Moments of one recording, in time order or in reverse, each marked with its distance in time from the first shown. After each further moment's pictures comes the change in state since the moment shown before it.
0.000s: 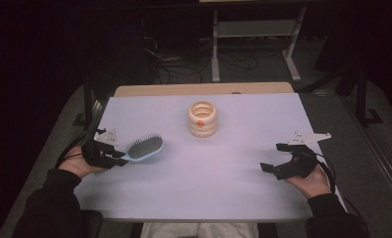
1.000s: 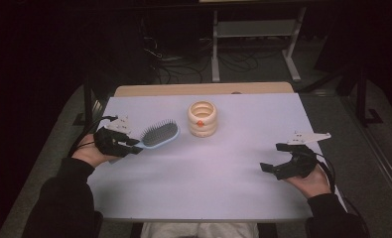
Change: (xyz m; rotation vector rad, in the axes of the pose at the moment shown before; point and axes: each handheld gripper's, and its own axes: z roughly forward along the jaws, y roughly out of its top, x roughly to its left) left arm -0.006 0.057 -0.007 -0.095 0.006 0.072; right arm 0.000 0.000 0.000 -0.001 0.004 0.000
